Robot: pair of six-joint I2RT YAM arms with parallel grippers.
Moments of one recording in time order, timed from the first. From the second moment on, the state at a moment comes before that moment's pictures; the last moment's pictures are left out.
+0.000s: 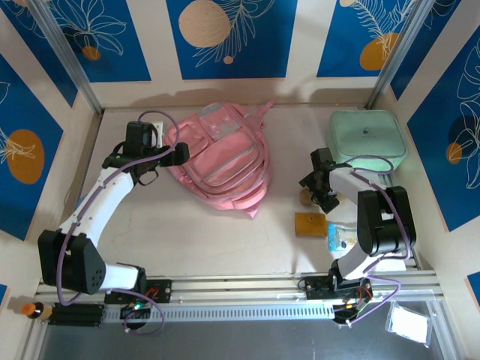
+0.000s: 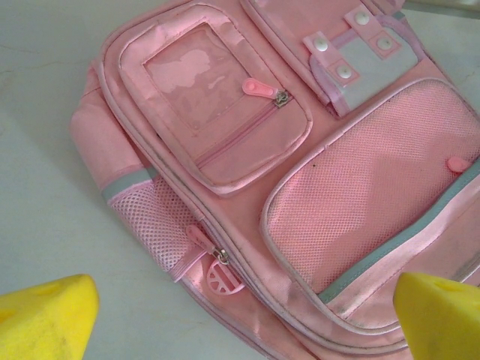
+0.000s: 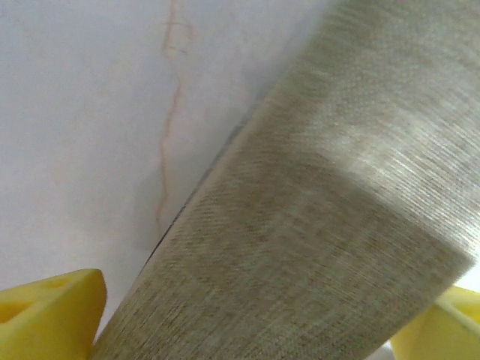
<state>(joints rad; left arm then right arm) -0.21 1.35 1.13 -0.53 0.12 -0.26 0.14 1.60 0.88 -0.60 0.09 1.06</state>
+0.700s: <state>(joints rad) -0.21 1.36 1.13 -0.53 0.16 -0.26 0.26 1.64 0.95 -0.57 0.00 0.93</state>
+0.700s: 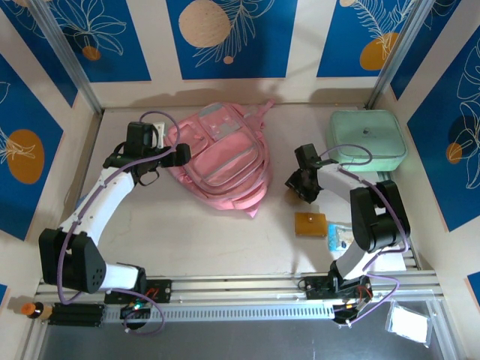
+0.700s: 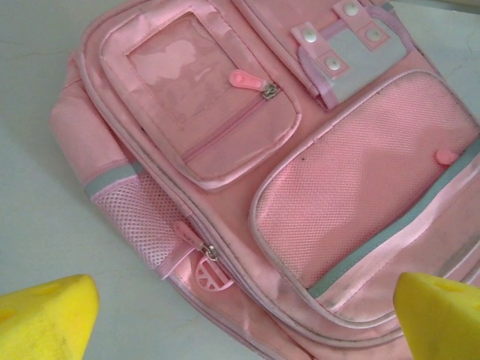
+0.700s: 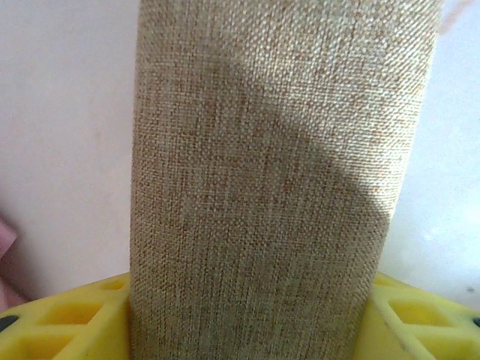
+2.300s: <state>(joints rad) -0.64 1.91 1.51 -0.70 0.03 0.12 0.25 1.48 0.93 -0.45 -0.11 0.81</state>
